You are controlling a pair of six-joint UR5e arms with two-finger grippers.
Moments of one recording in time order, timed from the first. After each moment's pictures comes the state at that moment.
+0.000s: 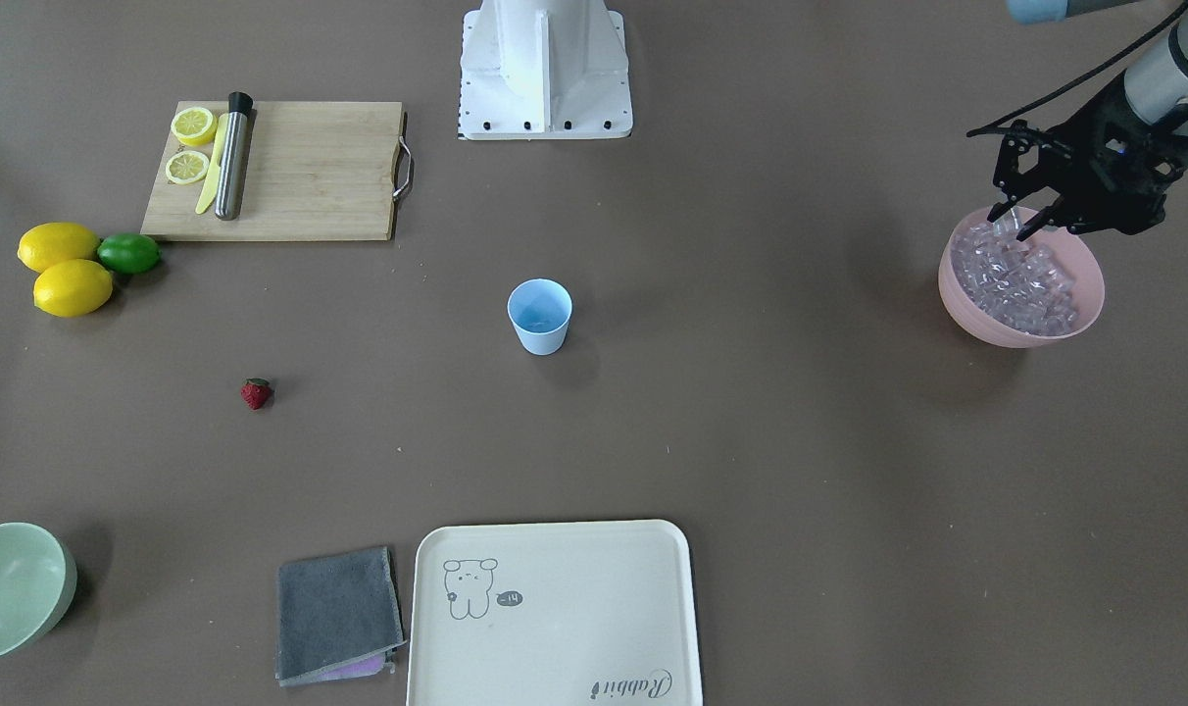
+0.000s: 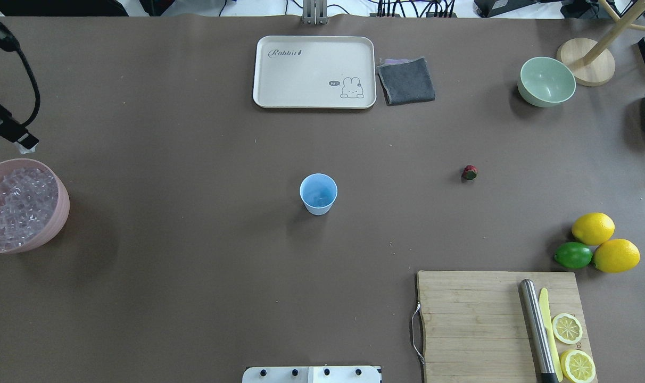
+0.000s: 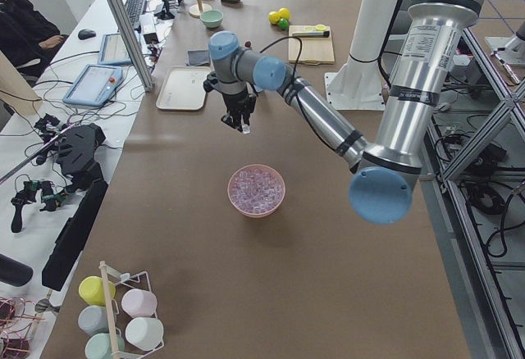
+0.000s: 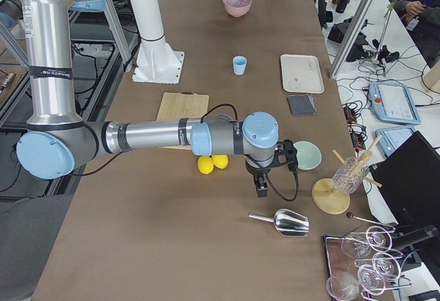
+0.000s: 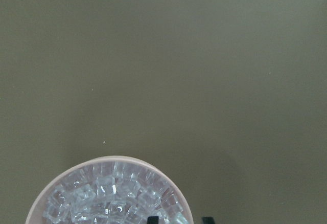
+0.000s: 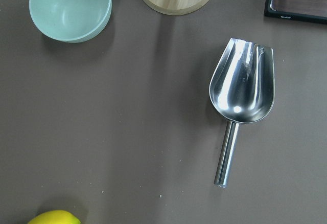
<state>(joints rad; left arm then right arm) -1.15 -1.92 -2.08 -1.09 -2.37 0.08 1.63 -1.56 1.69 -1.60 2.42 -0.12</state>
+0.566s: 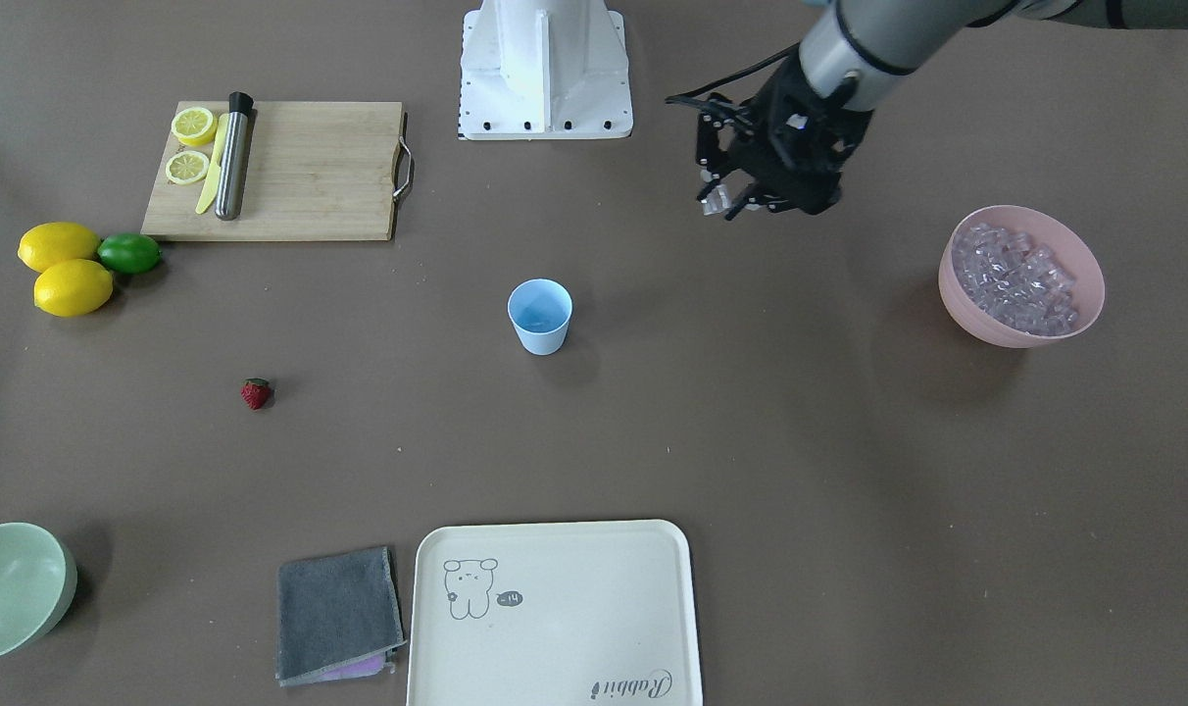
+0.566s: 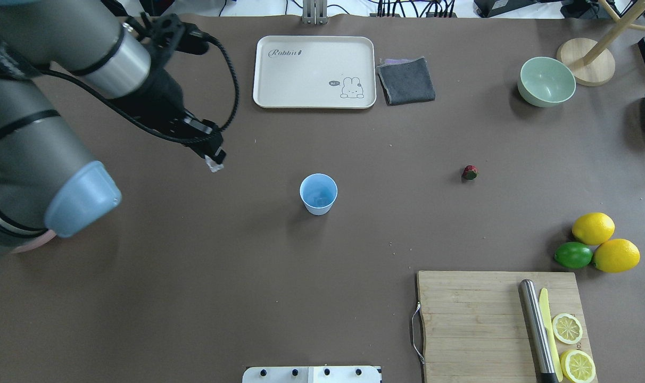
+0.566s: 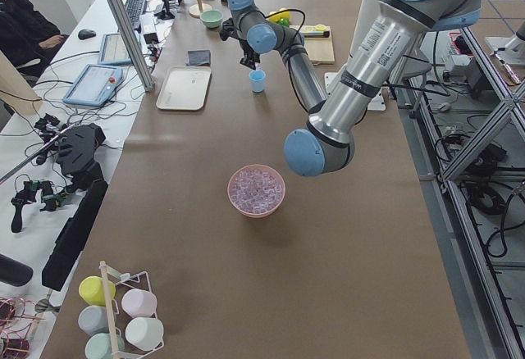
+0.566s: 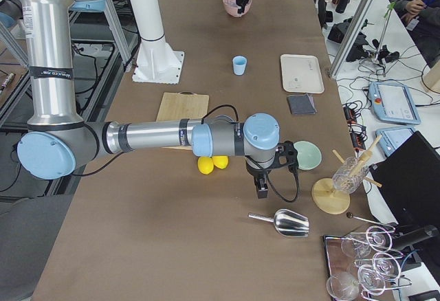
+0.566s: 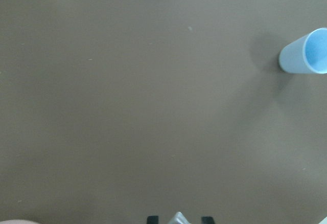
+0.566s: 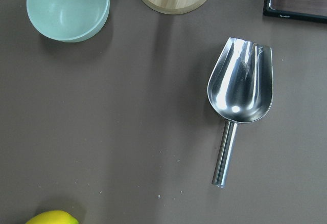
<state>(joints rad) -0.79 -2.19 -1.91 -1.57 -2.34 -0.69 1.63 -1.55 1.68 -1.61 2.42 -0.12</state>
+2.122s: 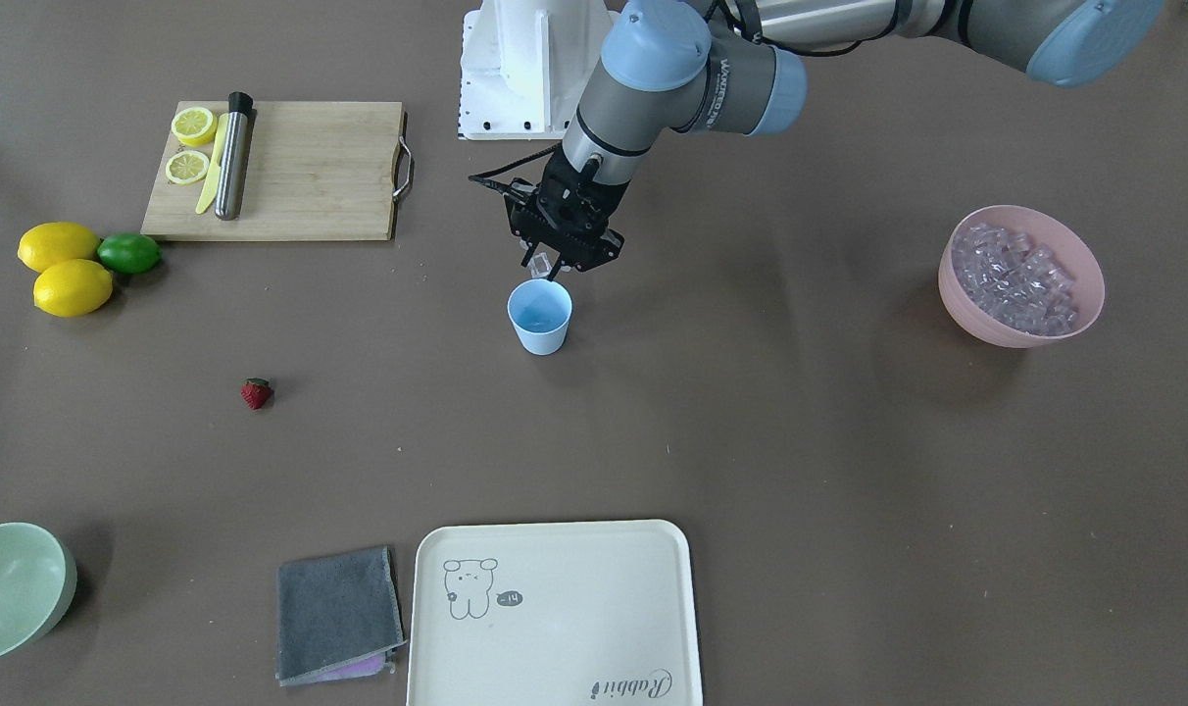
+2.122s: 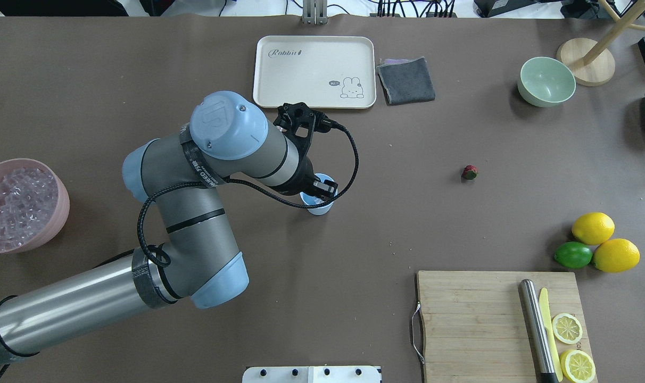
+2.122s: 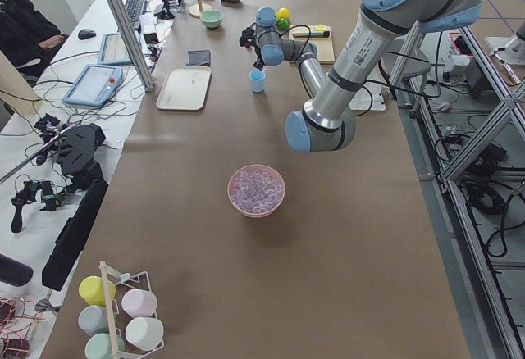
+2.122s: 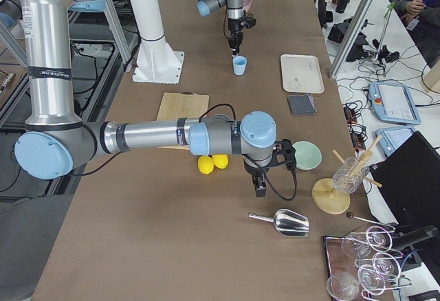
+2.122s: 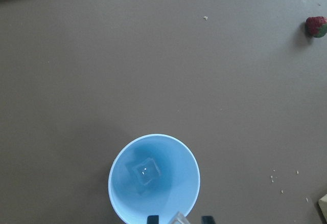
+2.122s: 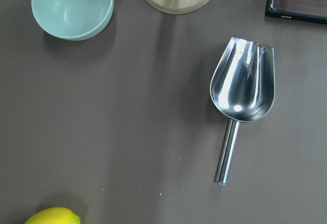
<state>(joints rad) -0.53 -2.33 -1.63 -1.86 -1.94 -0.90 1.63 -1.57 1.70 -1.60 2.42 -0.13</state>
